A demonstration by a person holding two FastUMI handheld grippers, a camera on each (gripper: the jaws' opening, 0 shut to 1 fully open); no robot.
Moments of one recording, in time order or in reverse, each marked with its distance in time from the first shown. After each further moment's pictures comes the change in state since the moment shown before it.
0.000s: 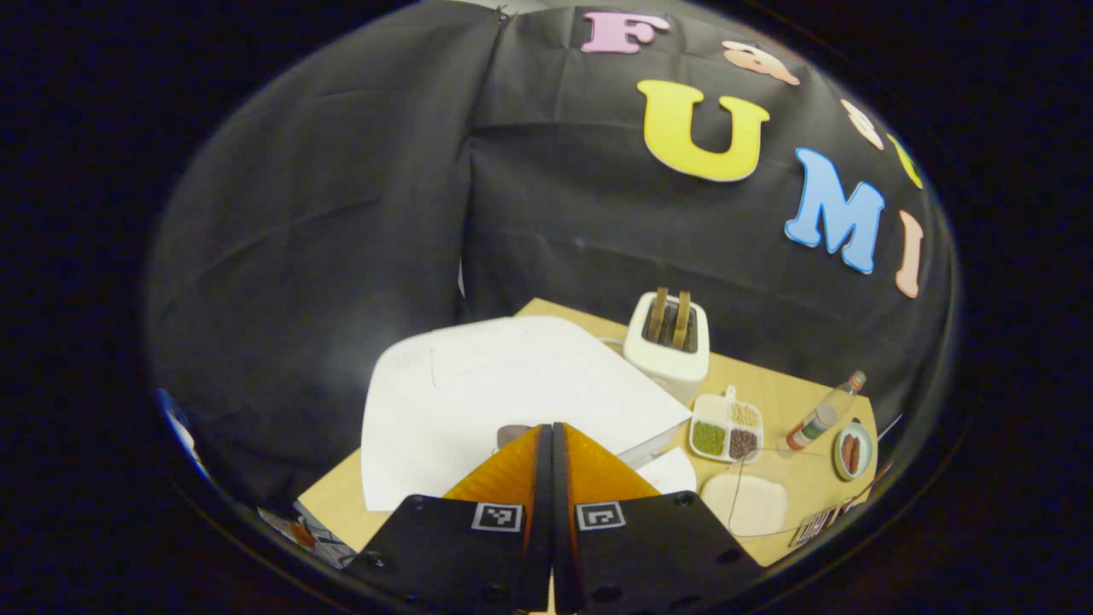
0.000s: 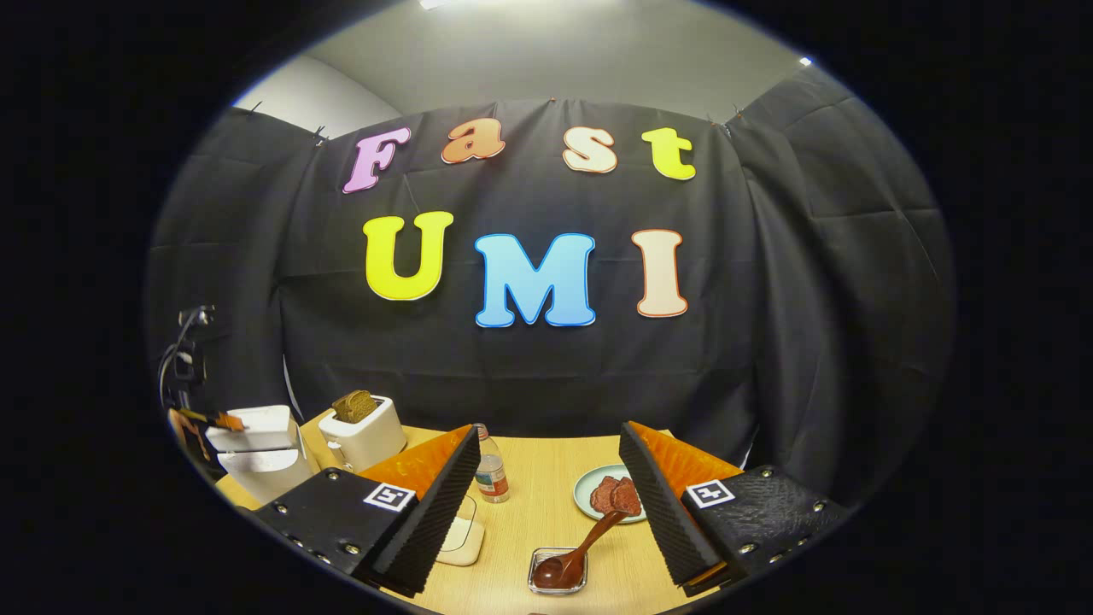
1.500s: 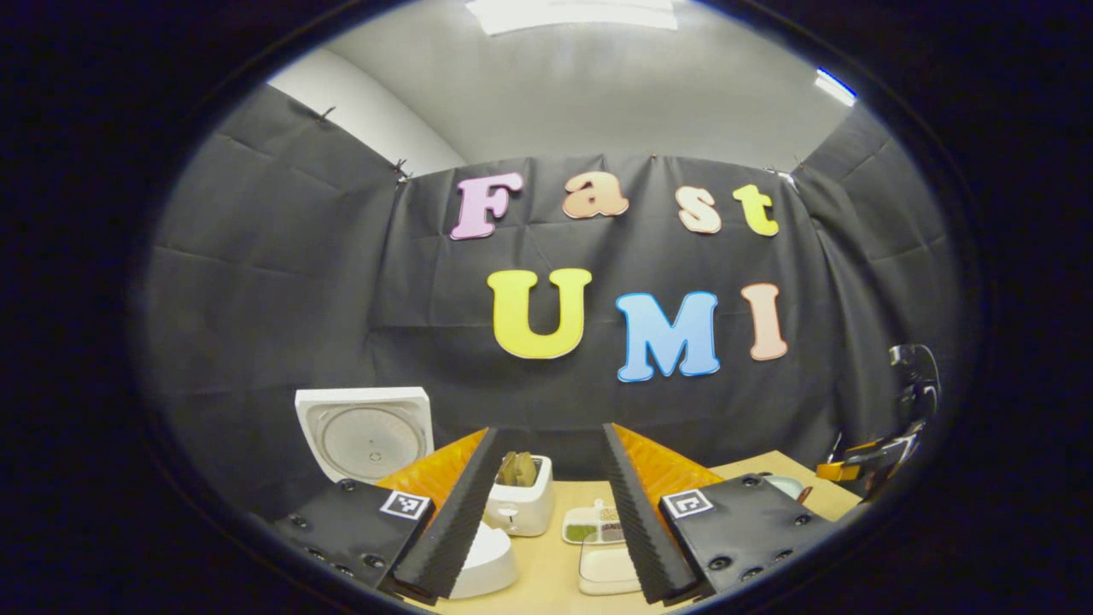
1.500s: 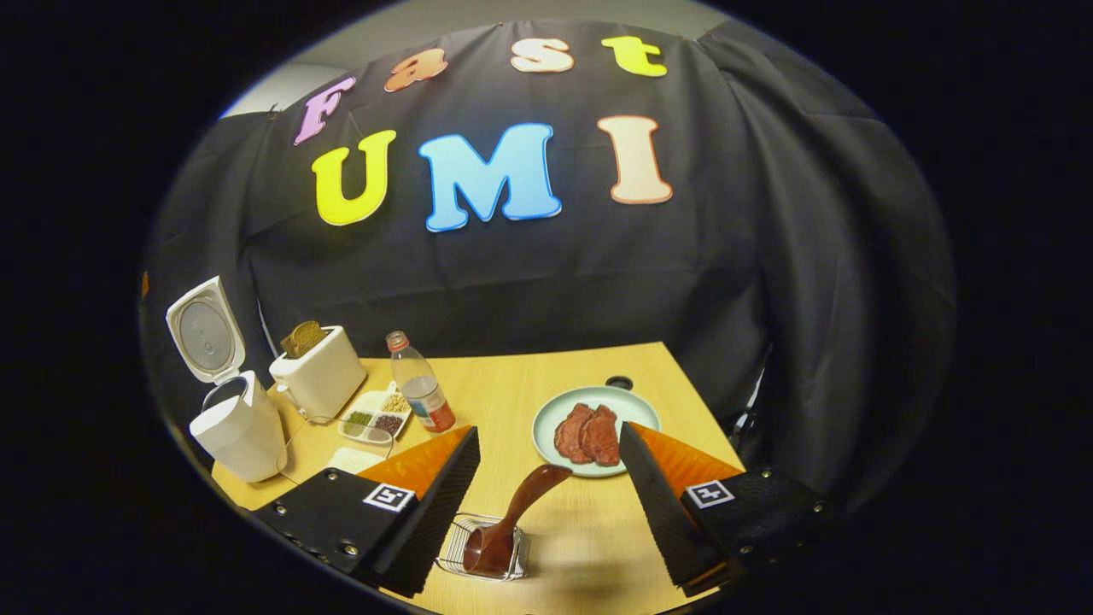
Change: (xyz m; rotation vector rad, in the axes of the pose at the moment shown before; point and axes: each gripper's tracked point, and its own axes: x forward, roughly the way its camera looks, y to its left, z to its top) left arm -0.234 -0.180 0.068 0.151 -0.556 -0.335; right arm 0.090 -0.092 -0.158 0.125 0.337 0.031
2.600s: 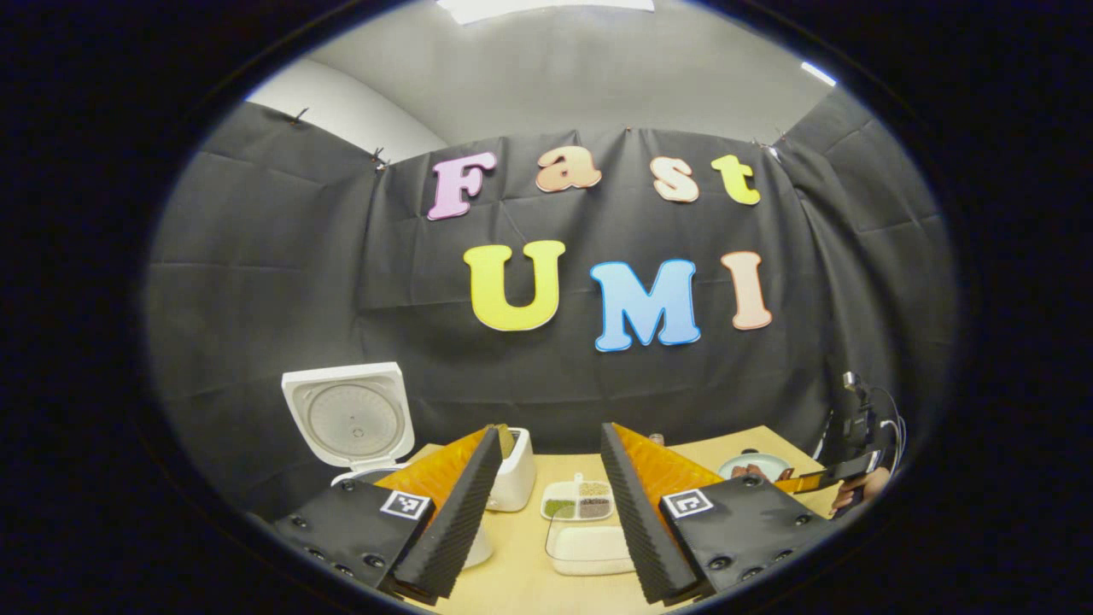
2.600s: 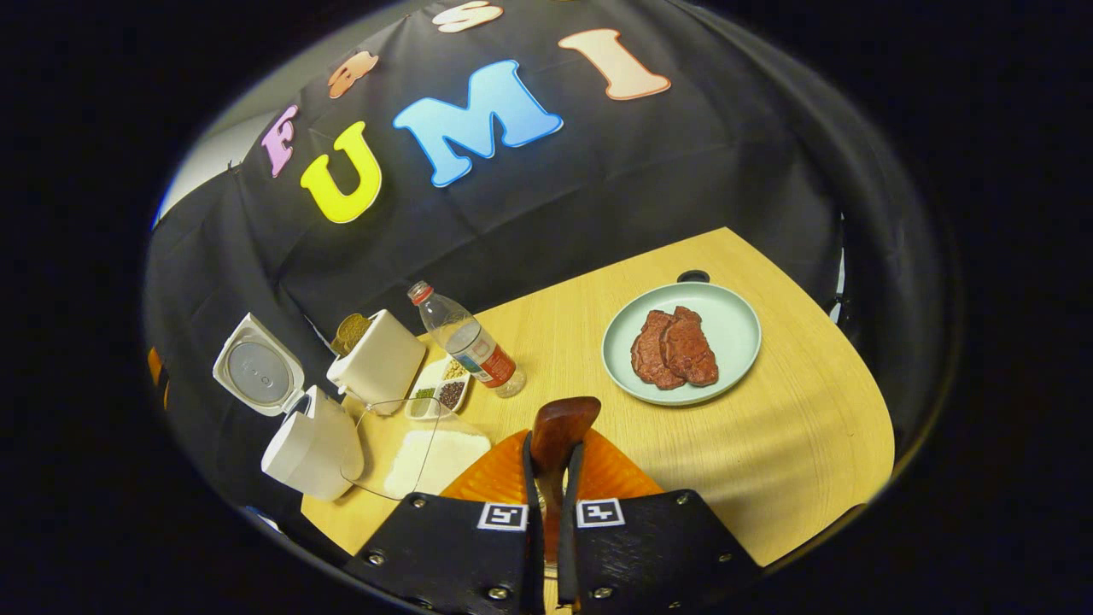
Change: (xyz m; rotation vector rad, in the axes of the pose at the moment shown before) left arm -0.015 -0.060 -0.022 0.040 0.086 -0.019; right arm 0.029 0.043 -0.059 0.240 0.185 0.228
